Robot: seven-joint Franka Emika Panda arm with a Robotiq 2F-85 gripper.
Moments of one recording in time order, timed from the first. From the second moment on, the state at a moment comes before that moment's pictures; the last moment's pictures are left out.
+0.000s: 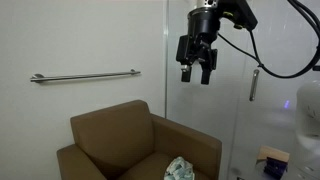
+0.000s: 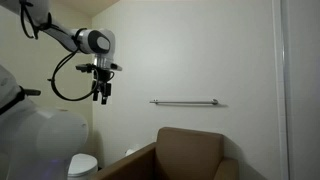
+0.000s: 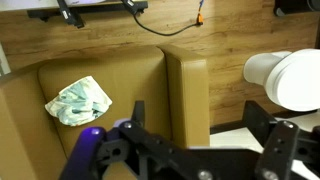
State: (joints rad) arm 0.18 -0.76 0.26 -2.46 0.36 1.76 0.44
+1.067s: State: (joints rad) arm 0.07 -0.72 0.16 -2.59 0.28 2.00 0.29
